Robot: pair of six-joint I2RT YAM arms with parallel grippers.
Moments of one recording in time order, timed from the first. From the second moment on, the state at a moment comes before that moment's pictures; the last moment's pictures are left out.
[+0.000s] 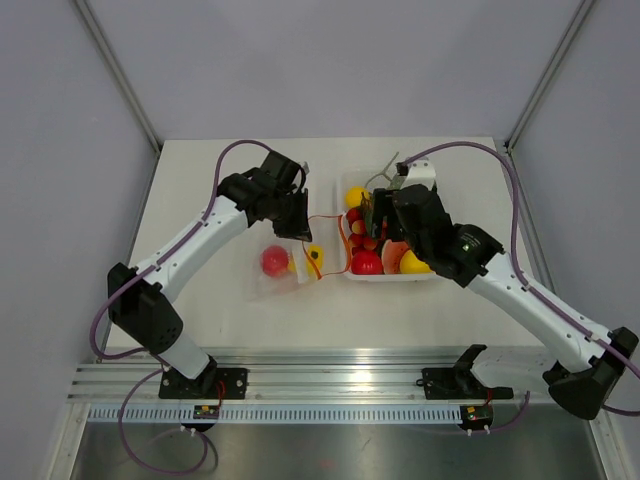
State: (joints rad) left arm -0.59 1.59 1.53 -0.94 0.19 -0.55; right arm 0.80 1.19 1.26 -0.61 0.48 0.42
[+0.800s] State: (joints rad) left arm -0.59 1.57 1.50 -0.90 0.19 -0.58; right arm 0.40 1.34 0.94 -0.57 0.24 0.55
